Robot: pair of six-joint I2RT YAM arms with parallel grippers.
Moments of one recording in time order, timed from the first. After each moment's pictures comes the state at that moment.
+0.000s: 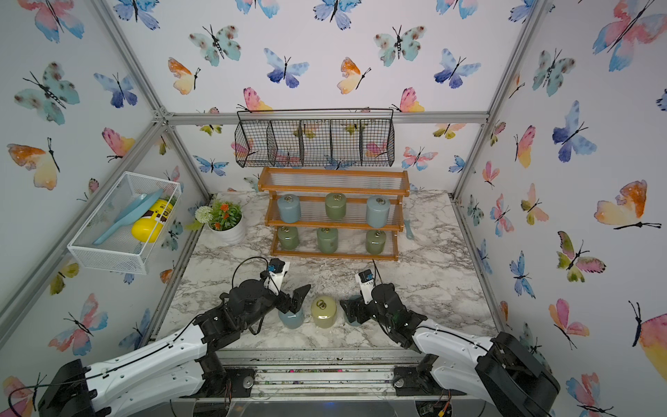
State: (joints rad) left arm -0.89 0.89 0.44 0.07 -0.20 -0.22; right arm 0.78 1.11 0.26 0.29 -0.06 0.34
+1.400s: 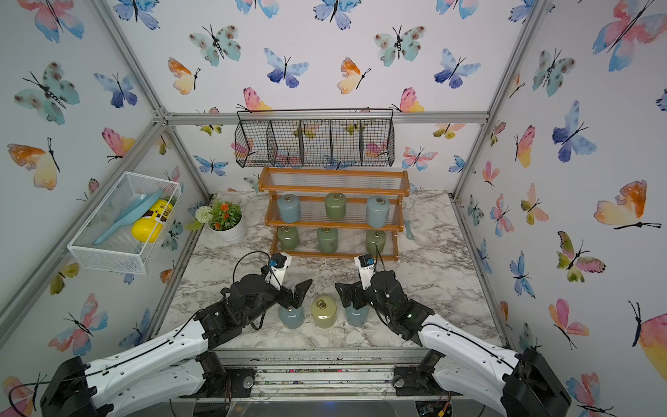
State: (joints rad) left arm -0.88 0.94 0.54 0.05 -0.21 -0.18; right arm 0.81 0.98 0.47 0.06 0.04 0.36
